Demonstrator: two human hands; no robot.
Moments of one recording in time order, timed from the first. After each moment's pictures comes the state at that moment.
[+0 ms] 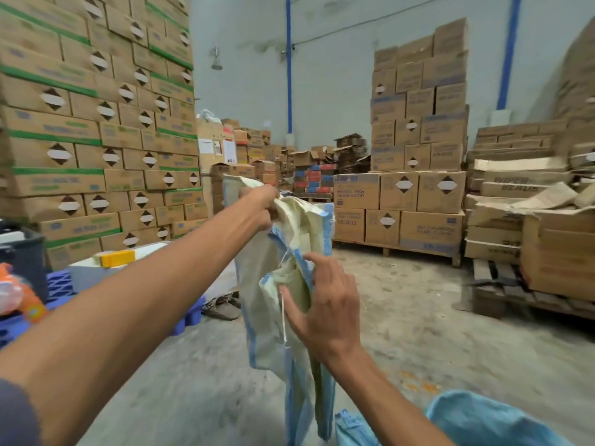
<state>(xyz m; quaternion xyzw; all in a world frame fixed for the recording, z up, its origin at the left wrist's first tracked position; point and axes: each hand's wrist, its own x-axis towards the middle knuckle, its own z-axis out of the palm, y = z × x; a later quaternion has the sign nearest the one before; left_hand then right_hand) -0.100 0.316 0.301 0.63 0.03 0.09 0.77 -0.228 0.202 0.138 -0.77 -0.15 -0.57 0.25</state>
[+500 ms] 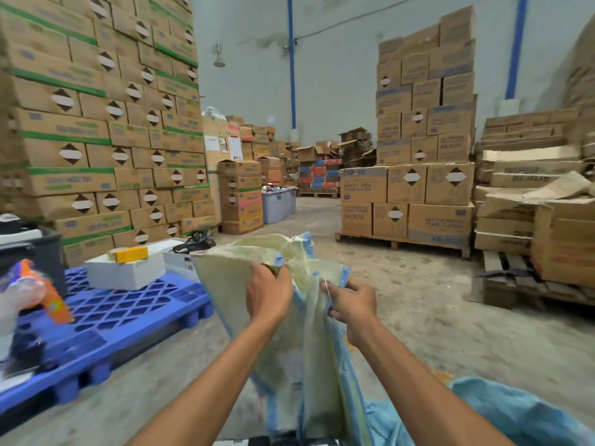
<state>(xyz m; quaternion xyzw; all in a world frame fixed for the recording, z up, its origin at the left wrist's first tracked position) -0.194 0.327 0.149 0.84 0.12 0.22 0.49 -0.177 0.190 0.108 -0.65 0.12 -0.15 0.73</state>
